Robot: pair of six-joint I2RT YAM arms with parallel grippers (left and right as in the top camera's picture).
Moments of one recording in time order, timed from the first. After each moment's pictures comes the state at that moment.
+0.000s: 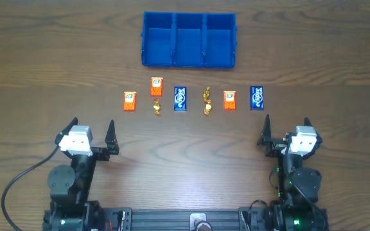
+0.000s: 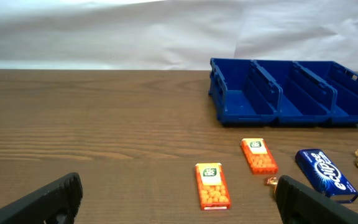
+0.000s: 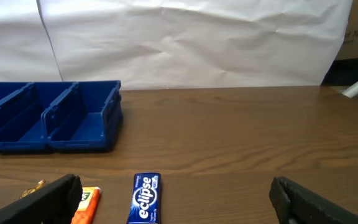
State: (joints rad) left arm -0.01 0.05 0.02 -0.11 0.10 -0.04; right arm 0.05 0.01 0.01 -0.07 0.13 0.01
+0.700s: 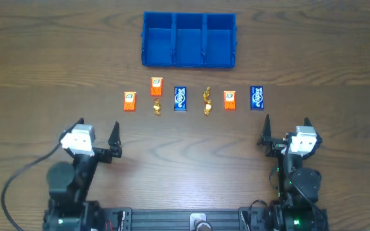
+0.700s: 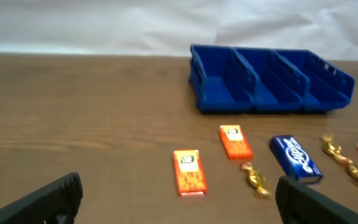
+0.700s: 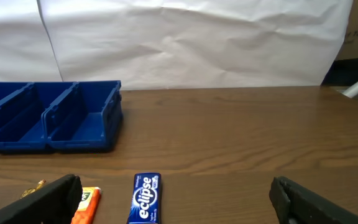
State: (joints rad) left arm -0.02 0.11 0.08 -0.17 0.18 -0.06; right arm 0.05 0.01 0.01 -0.07 0.13 0.01
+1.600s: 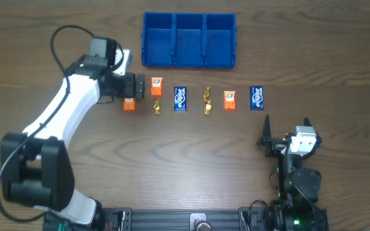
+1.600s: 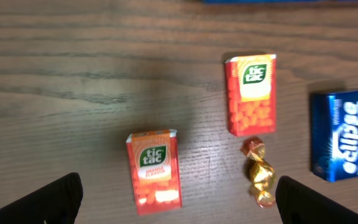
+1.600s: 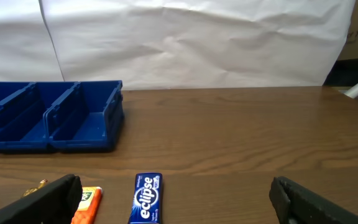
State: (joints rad) left arm -0.17 1.75 1.20 -0.68 0.15 -0.09; right arm 0.05 0.01 0.01 -0.07 0.13 0.01
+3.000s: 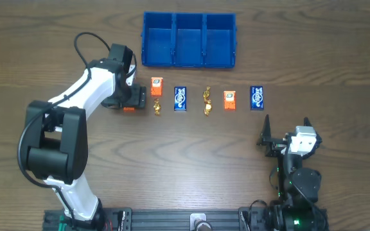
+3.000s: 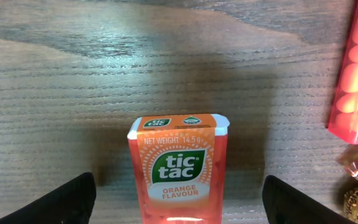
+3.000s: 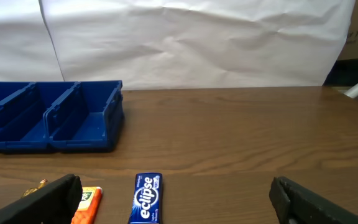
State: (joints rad) left arm -0.21 1.94 1.23 -0.73 0.02 -0.14; right arm 0.05 0.01 0.01 -0.07 0.13 0.01
